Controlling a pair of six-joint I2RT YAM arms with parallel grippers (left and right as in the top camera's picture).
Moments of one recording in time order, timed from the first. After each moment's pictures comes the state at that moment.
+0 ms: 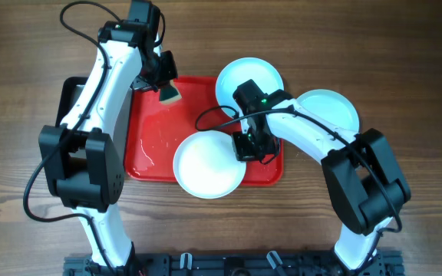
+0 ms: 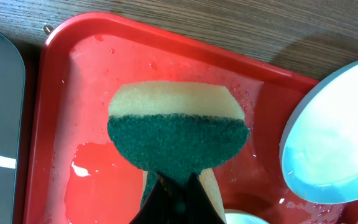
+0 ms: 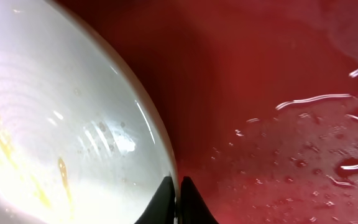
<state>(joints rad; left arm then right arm) -0.18 2.04 1.79 -1.11 0.09 -0.41 0.55 1.95 1.24 -0.88 -0.32 0.36</state>
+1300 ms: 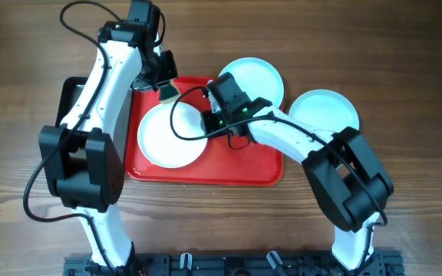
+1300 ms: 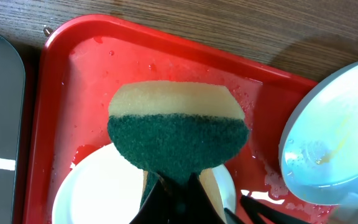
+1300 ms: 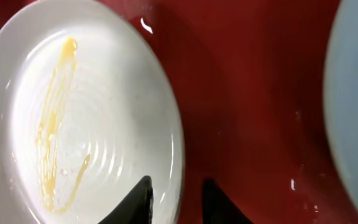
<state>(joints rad) -0.18 2.04 1.79 -1.10 0.09 -0.41 0.65 2.01 1.27 -0.32 -0.24 0.39</state>
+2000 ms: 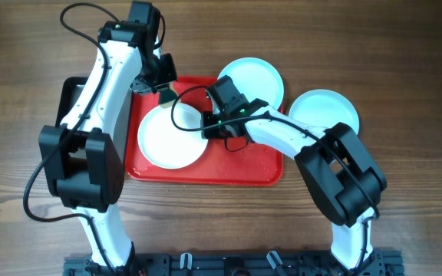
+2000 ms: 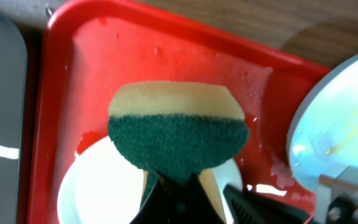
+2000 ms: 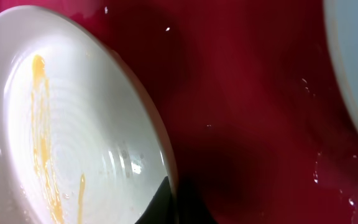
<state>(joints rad) -0.18 2.04 1.79 -1.15 0.09 -0.41 0.65 2.05 1.27 -0.31 -0.27 0.61</state>
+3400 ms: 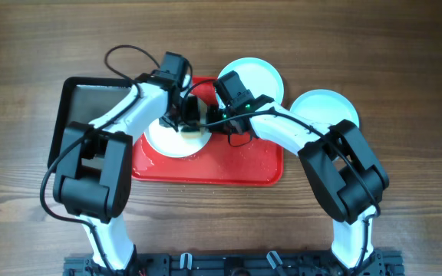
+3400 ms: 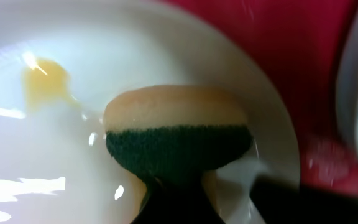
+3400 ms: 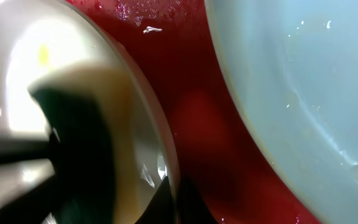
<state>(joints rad) -0.29 1.98 1.30 -0.66 0.18 -0.37 0.61 2.06 1.28 -0.31 -0.26 0.68</state>
